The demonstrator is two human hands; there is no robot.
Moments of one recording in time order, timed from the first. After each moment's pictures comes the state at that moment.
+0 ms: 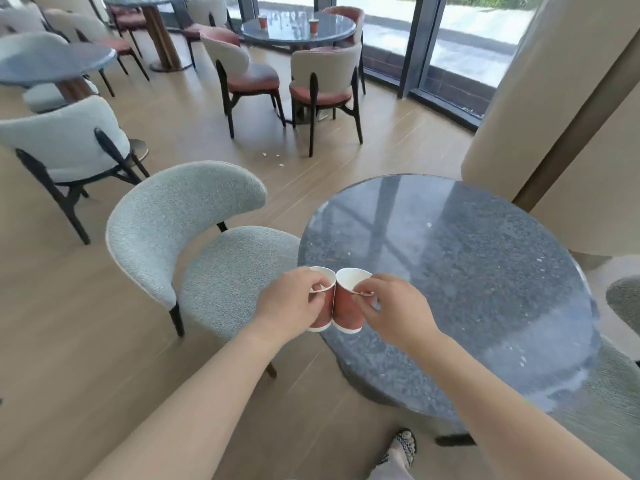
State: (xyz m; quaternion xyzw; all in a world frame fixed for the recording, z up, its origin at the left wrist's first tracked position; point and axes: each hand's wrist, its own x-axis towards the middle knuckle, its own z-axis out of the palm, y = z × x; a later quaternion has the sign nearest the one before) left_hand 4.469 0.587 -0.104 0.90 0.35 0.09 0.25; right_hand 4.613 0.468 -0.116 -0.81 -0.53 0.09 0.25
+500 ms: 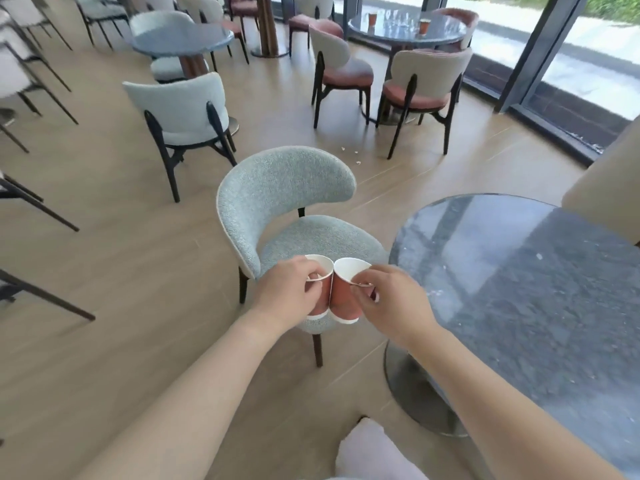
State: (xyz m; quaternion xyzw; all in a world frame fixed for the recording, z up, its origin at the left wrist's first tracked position) left_hand 4.305 0.657 -0.103 0.83 0.47 0.18 0.24; right_hand 4.473 0.577 -0.112 -0.73 -0.62 0.09 0.27
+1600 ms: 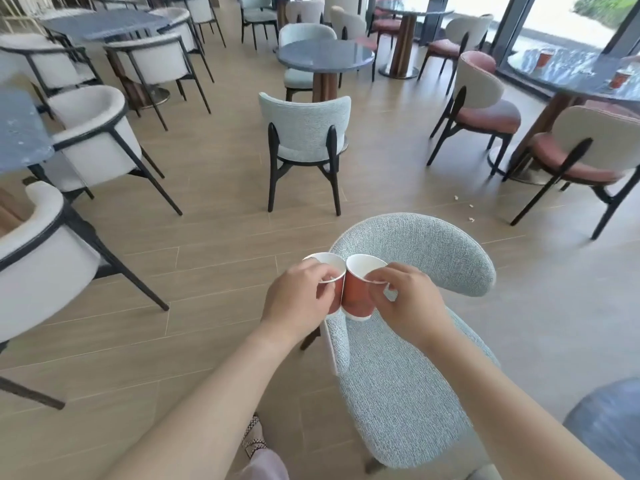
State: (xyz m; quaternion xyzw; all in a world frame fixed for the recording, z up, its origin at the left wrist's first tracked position) left_hand 4.184 0.940 -0.095 0.73 0.60 0.27 0.17; right_hand 4.370 0.935 -0.095 -0.59 -0.74 0.13 0.30
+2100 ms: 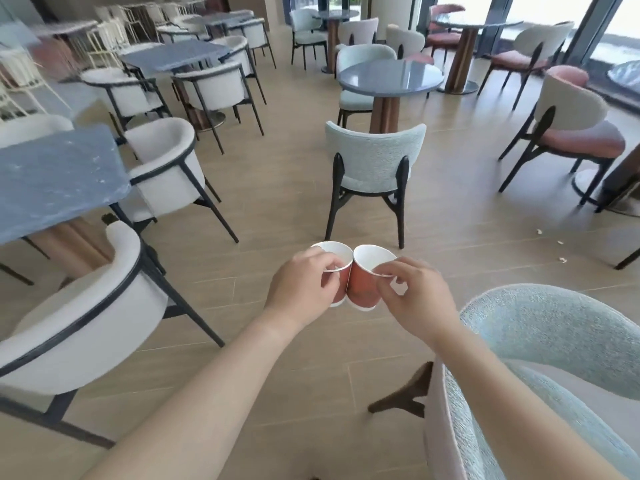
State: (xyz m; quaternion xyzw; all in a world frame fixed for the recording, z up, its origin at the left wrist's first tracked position) left_hand 3.964 1.134 -0.061 0.72 0.63 0.26 0.13; right_hand 4.150 1.144 -0.084 -0.55 -0.75 0.14 0.36
